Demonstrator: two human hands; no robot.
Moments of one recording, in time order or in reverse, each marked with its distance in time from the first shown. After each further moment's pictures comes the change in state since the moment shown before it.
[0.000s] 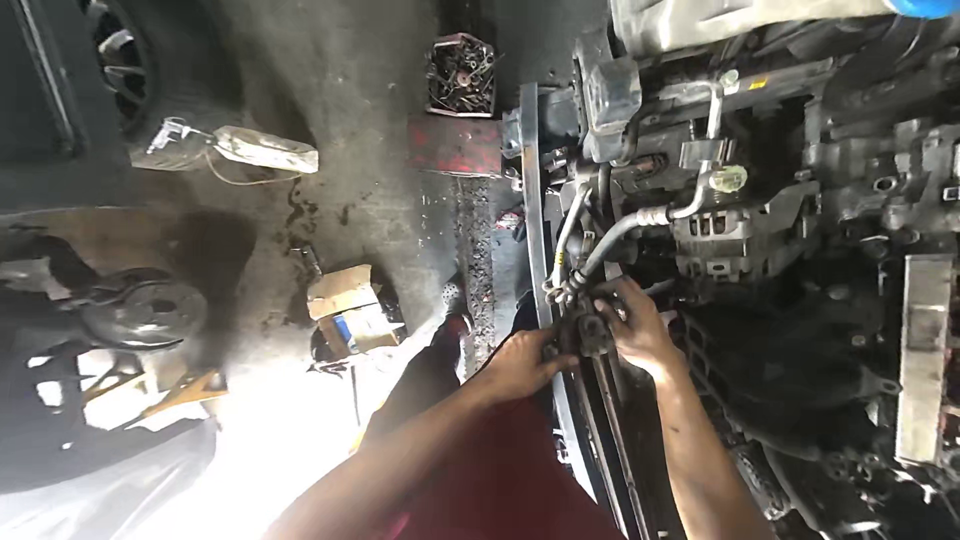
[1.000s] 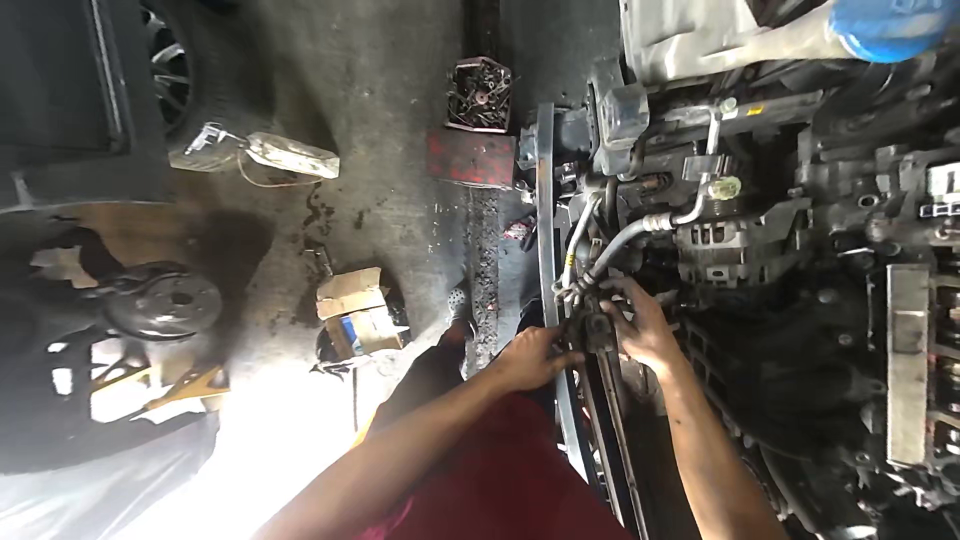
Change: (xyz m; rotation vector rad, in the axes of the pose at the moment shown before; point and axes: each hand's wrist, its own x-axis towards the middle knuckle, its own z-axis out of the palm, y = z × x) left_hand 0.002 0.005 -0.004 0.068 -0.035 -0.003; right_hand 0.002 0.004 -0.002 0.023 0.003 -0.142
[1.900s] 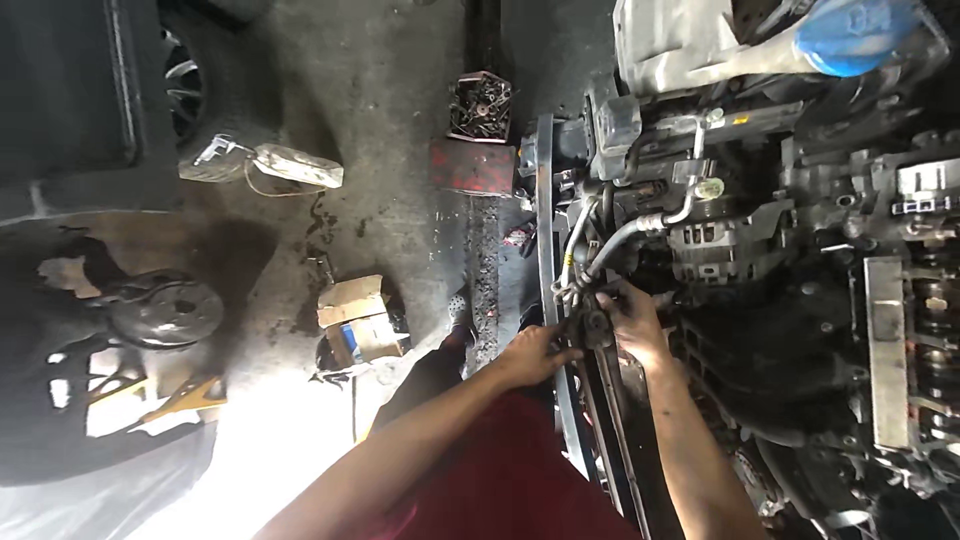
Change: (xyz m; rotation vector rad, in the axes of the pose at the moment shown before) left_hand -0.002 0.002 0.000 0.021 -0.002 -0.004; right_hand 0.002 -0.010 0.012 0.191 0.131 0.207
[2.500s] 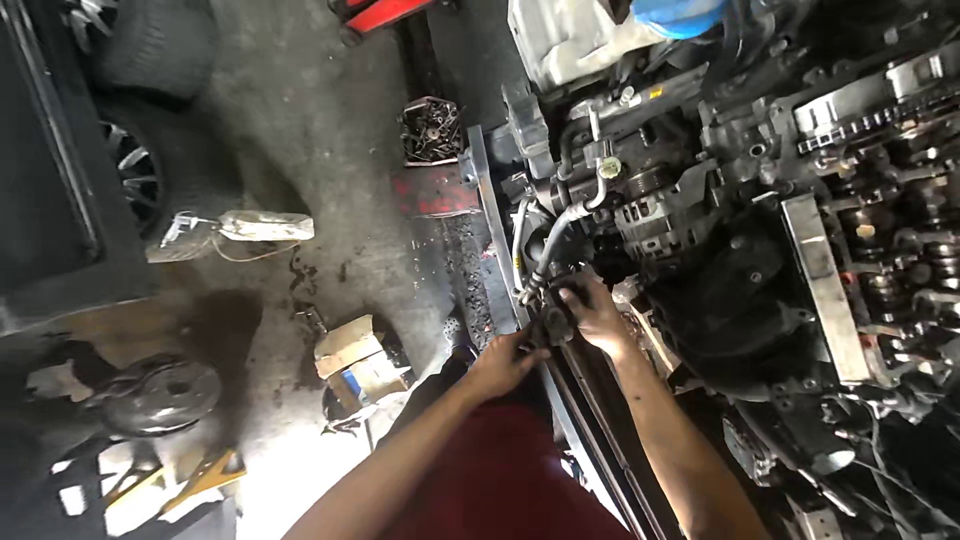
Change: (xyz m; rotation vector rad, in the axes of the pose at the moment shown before) left_hand -0.002 0.004 0.002 0.026 0.045 0.024; right_hand -0.005 0.016 0.004 0.208 0.016 -0.013
